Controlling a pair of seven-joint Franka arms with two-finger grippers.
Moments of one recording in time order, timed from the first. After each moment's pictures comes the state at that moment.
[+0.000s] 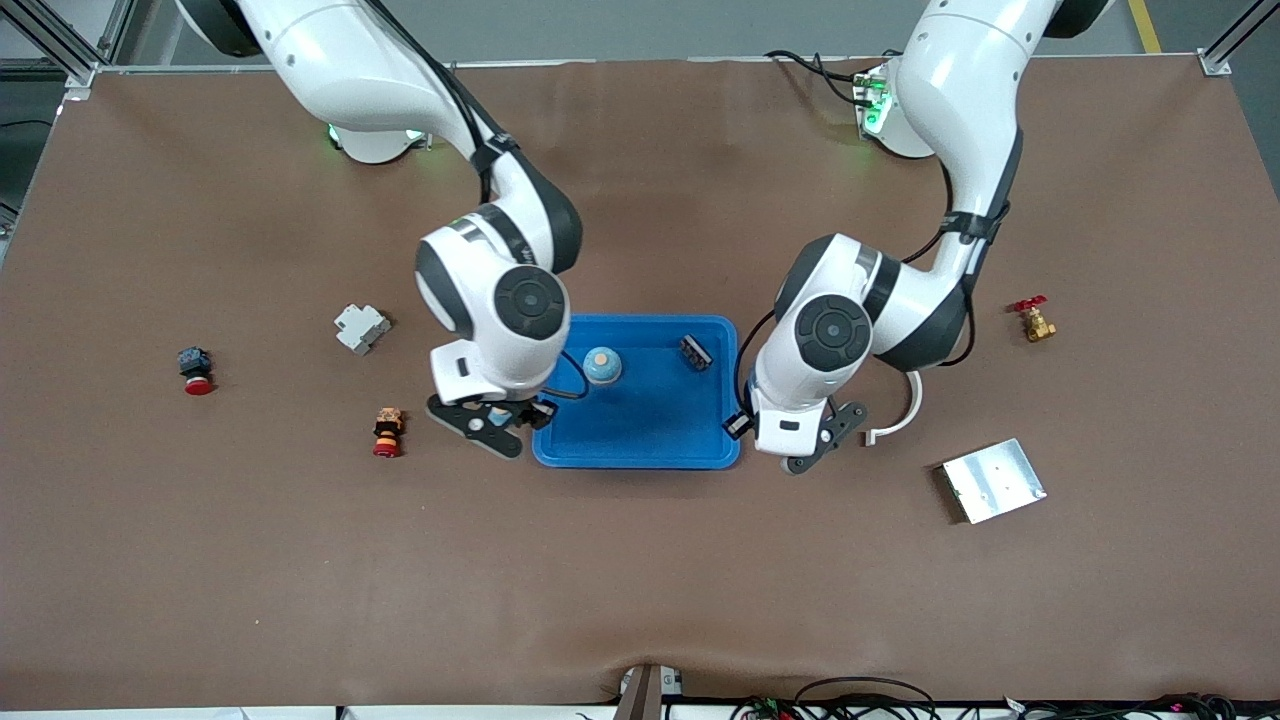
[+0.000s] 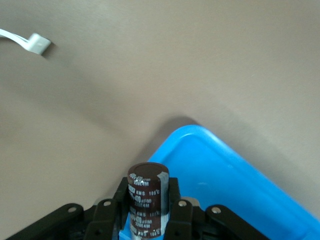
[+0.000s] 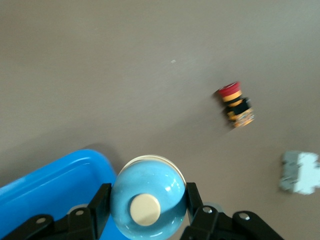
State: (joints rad) left arm -0.49 0.63 -0.03 -1.42 -0.07 2.02 -1.12; right arm 0.51 0.62 0.05 -1.36 -0.30 1.83 1.09
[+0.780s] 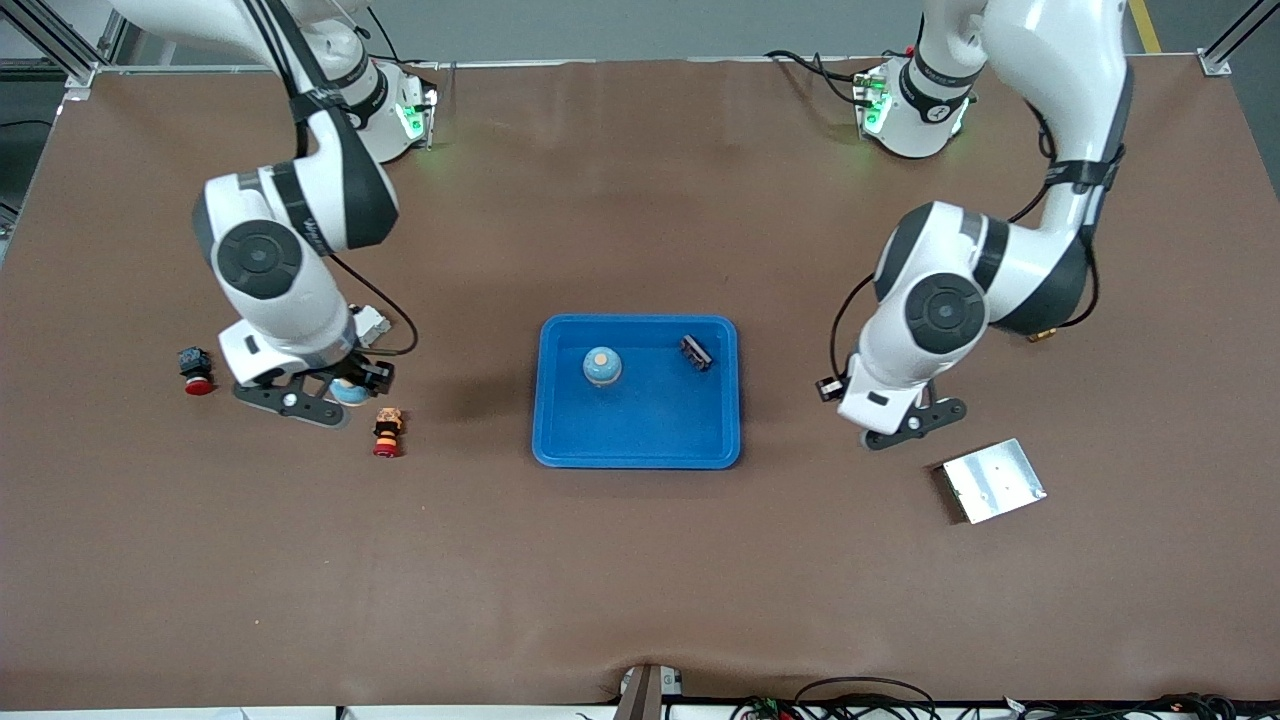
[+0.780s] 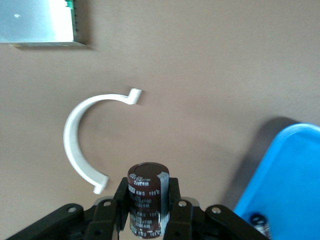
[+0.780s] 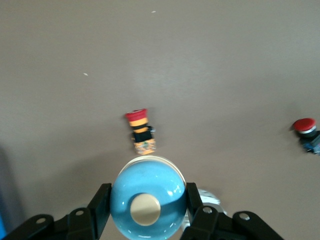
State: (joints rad) left arm -0.34 0.39 -0.03 -1.71 0.03 1.98 -0.70; right arm 0.22 0.22 0.05 -1.91 -0.24 2.07 0.60
